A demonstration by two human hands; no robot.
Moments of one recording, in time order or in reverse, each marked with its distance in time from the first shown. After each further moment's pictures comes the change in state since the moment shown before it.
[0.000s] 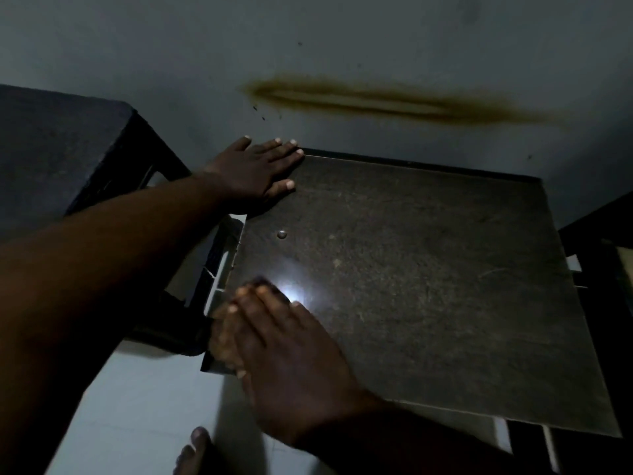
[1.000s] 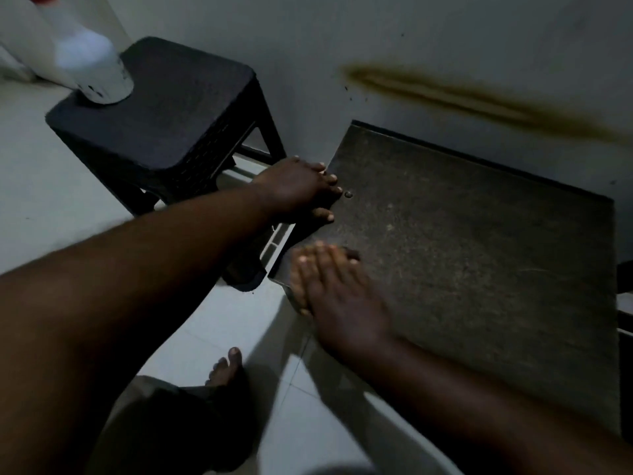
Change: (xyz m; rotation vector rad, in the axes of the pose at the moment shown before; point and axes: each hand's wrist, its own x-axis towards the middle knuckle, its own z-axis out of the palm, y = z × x) left_hand -0.117 0.060 -0.025 0.008 -0.099 -0.069; right_hand -0.022 0.002 0.004 -0.156 -0.047 -0.088
